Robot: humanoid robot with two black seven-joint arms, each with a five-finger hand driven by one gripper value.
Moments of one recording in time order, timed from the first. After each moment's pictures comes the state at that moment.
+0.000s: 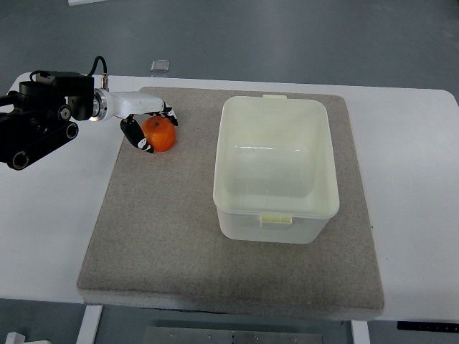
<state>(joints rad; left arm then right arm) -1.15 0.50 -0.17 -0.86 1.52 -0.27 -0.19 0.03 0.00 -0.11 0.19 -0.11 -0.14 0.10</state>
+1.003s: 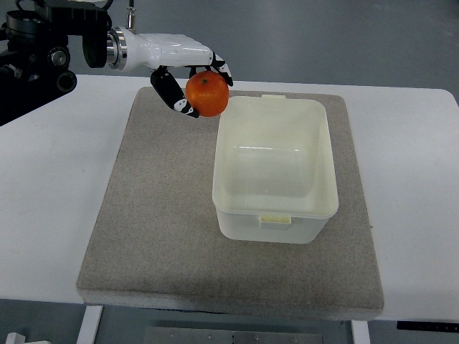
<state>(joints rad) -1.40 0.61 -0.23 -1.26 1.43 -0.36 -0.22 0.03 0.00 -0.11 0.19 -0.11 -0.14 0.10</state>
